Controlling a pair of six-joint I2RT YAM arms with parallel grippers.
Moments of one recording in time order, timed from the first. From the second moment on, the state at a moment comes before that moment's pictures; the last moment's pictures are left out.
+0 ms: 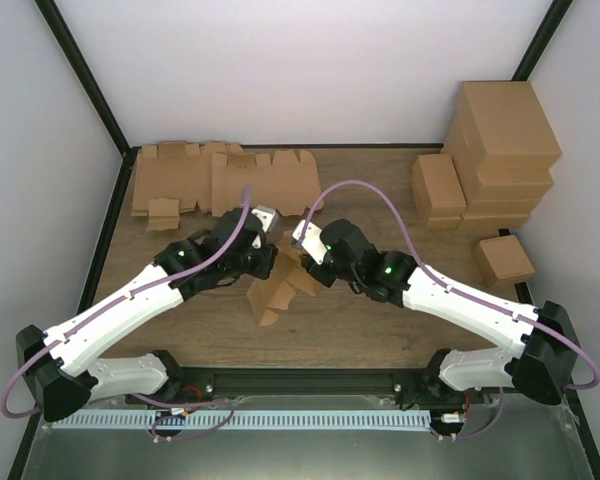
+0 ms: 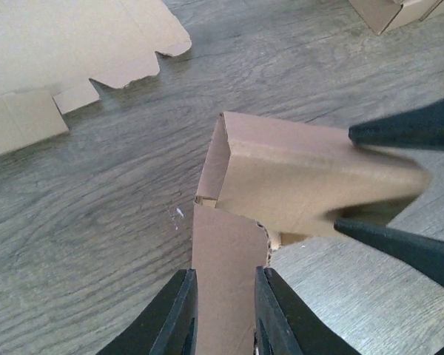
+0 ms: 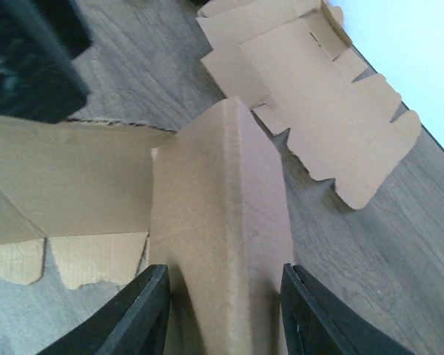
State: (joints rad) left arm -0.85 1.18 1.12 -0.73 -0.14 -0.37; right arm 0.93 1.25 0.99 -0.38 0.18 -0.25
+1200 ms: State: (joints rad) left arm -0.82 0.75 0.68 -0.59 0.04 -0.58; right arm 0.97 1.35 1.01 -0.37 0.34 -0.21
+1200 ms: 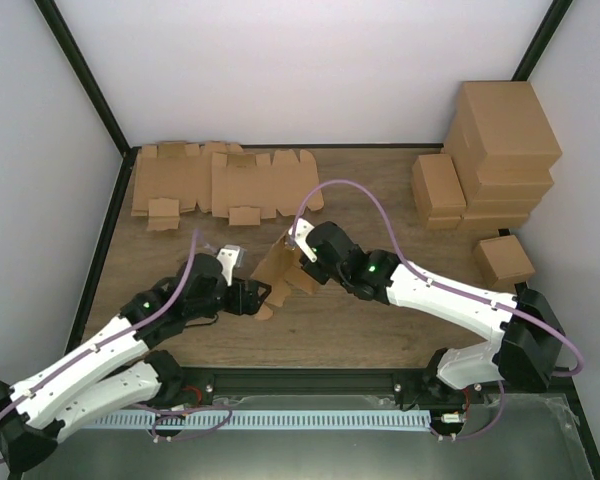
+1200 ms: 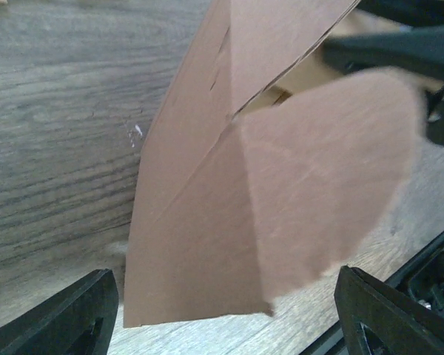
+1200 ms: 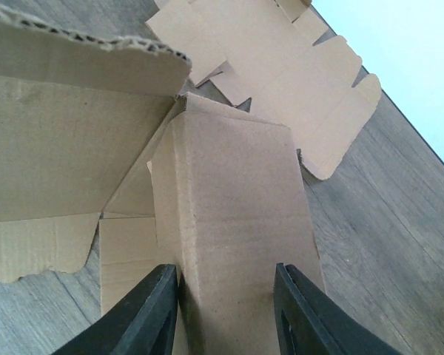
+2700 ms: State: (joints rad) left arm -0.82 1.23 1.12 -0.84 0.18 -0.34; right arm 0.97 1.34 0.83 -0.33 0.16 -0.03
